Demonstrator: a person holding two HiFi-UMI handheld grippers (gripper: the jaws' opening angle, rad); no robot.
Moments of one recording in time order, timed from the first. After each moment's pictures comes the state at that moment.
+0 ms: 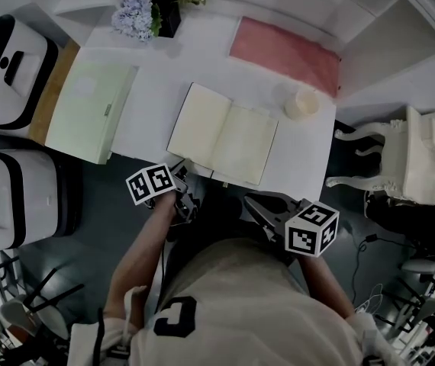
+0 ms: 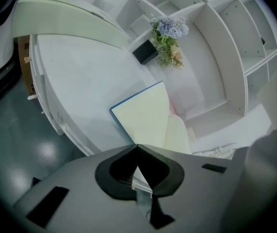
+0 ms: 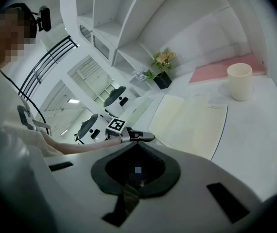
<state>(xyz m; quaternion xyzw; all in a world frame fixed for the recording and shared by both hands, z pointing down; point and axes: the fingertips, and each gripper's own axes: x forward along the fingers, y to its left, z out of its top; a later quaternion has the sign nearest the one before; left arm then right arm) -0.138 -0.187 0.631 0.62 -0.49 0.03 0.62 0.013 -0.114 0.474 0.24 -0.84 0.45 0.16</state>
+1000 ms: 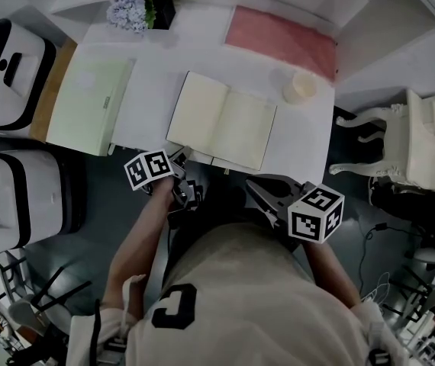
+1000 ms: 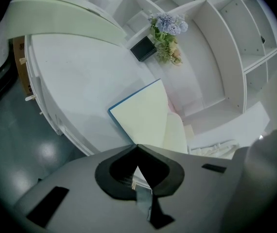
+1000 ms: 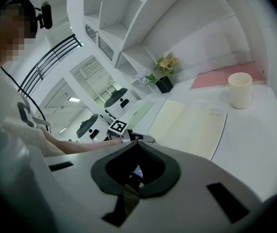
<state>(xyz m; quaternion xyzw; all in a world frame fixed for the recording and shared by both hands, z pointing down) -0.138 -0.187 0.632 0.62 -0.47 0.05 0.62 0.015 -0.115 0.462 0.25 -0.86 0.42 0.16</state>
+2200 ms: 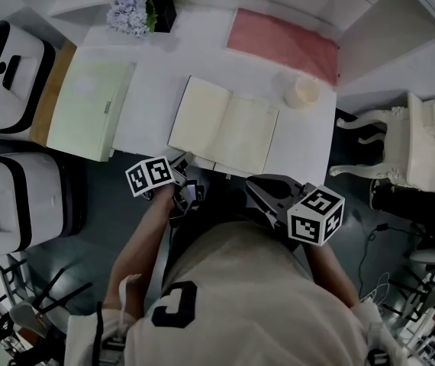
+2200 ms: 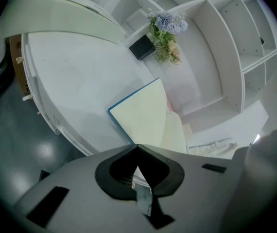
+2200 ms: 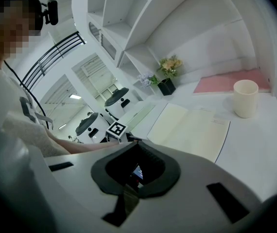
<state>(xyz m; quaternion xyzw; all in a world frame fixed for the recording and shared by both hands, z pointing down) -0.138 -0.186 0.630 0.63 -0.46 0.05 0.62 0.007 -0.130 0.458 0.25 -0.87 0.40 0.17</state>
